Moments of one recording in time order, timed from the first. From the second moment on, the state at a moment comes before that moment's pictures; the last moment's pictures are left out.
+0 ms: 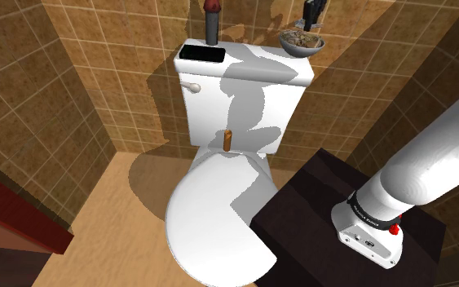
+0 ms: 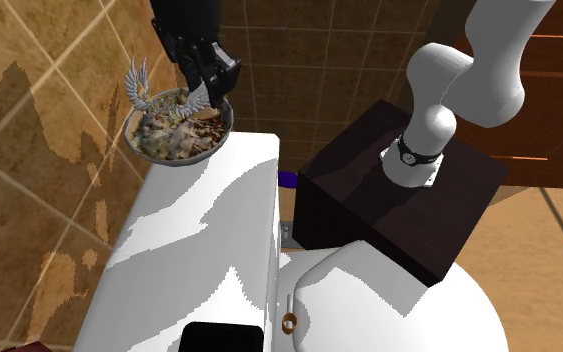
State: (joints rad) arm -0.18 -0.05 -0.22 -1.66 -0.14 1.66 -0.48
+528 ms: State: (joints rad) arm -0.18 -0.06 -0.22 -1.77 -0.15 1.75 -0.47
